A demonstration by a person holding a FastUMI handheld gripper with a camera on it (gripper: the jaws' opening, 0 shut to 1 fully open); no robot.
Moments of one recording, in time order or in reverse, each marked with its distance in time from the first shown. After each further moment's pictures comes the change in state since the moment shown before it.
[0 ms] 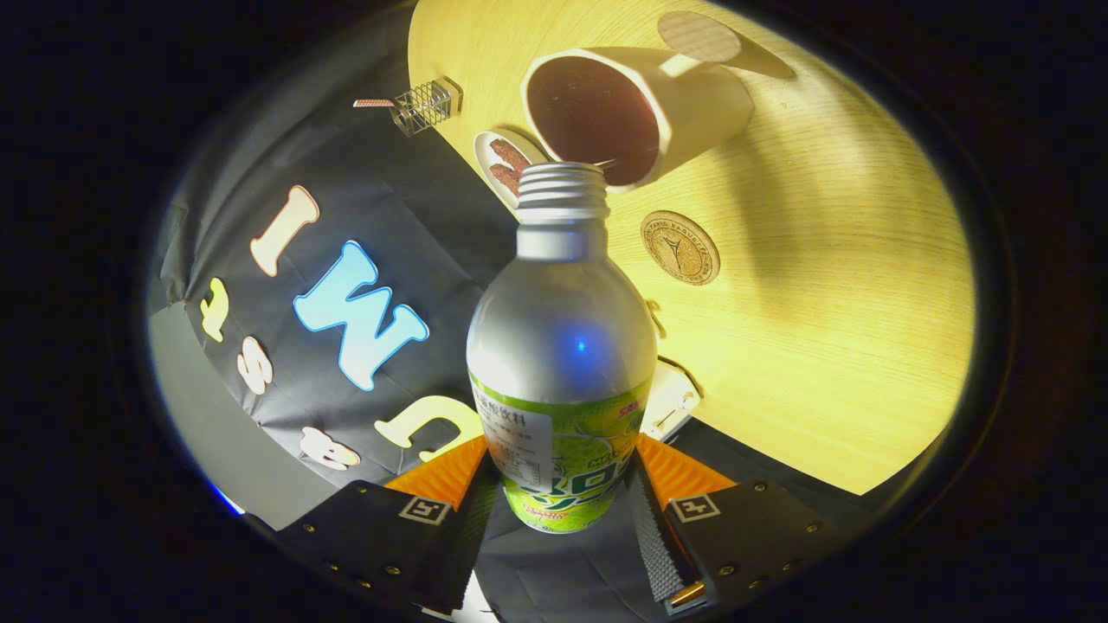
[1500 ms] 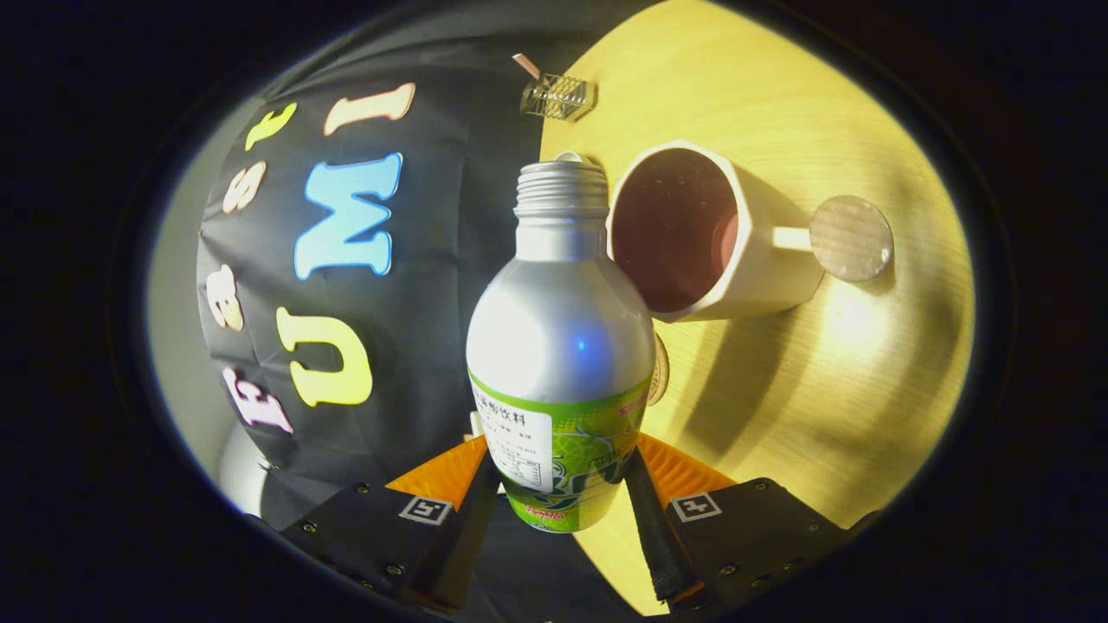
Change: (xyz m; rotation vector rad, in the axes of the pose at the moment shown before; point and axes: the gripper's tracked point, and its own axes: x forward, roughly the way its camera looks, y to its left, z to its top) arm 0.001 -0.060 0.056 -0.724 -0.158 -0.221
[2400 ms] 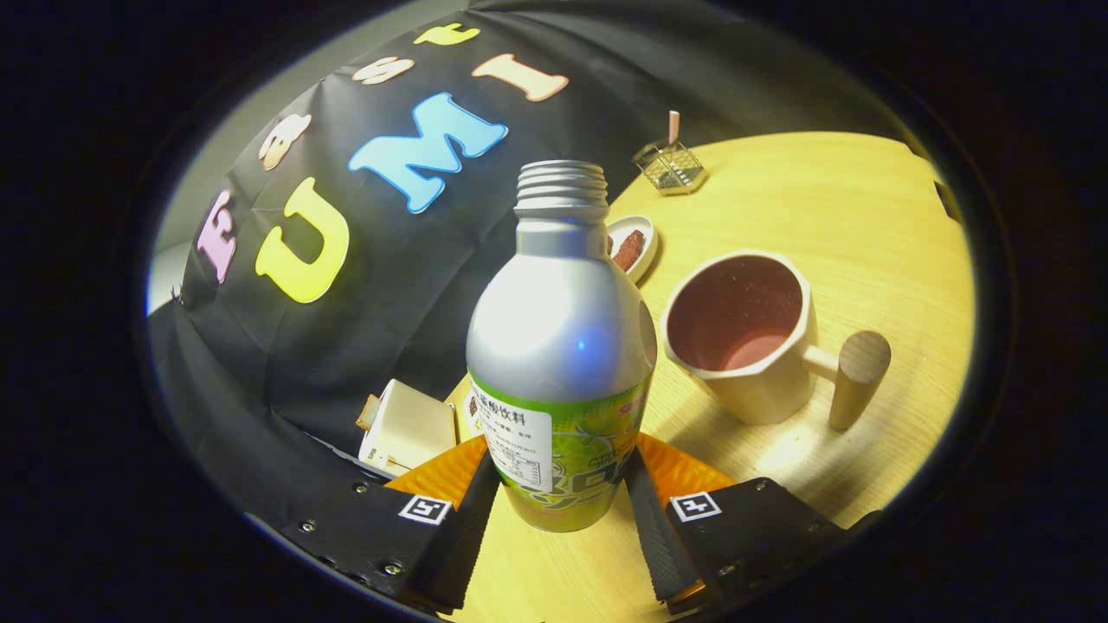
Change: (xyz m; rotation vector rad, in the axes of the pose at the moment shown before) arm 0.004 -0.012 0.015 -0.573 -0.196 -0.143
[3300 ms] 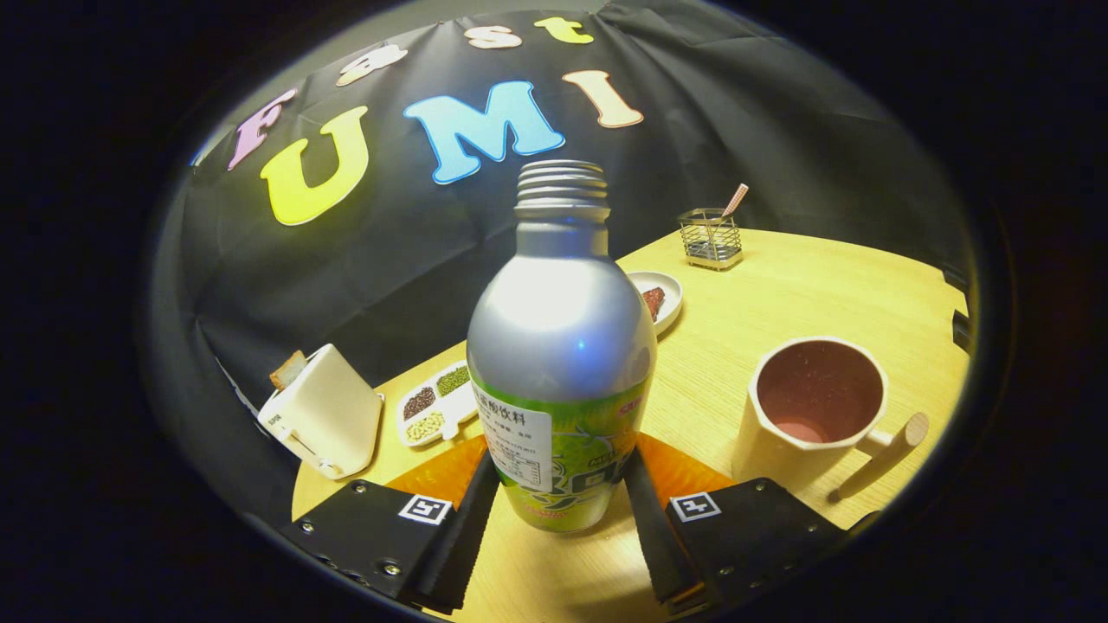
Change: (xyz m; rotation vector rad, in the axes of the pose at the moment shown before) arm 0.067 0.006 0.008 -0.340 -0.133 -0.180
